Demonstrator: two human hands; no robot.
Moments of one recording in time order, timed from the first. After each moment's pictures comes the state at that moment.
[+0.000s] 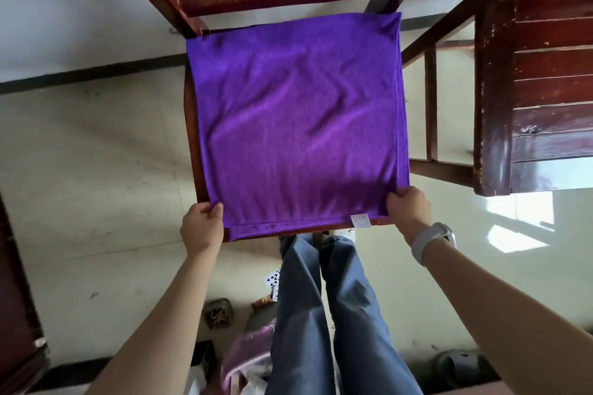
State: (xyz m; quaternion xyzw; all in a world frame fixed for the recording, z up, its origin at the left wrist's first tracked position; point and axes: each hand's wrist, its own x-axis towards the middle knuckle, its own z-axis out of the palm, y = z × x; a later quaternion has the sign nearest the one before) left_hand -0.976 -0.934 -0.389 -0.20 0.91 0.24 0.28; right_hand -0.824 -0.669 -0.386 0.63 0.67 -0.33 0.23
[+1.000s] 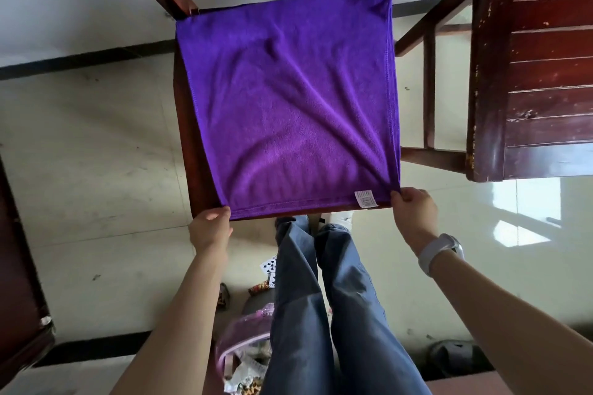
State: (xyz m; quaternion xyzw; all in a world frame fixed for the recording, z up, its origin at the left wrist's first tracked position) left_hand -0.929 -0.923 -0.387 -0.40 0.79 0.35 0.29; right_hand -0.781 -0.667 -0.377 0.59 0.71 -0.35 0.18
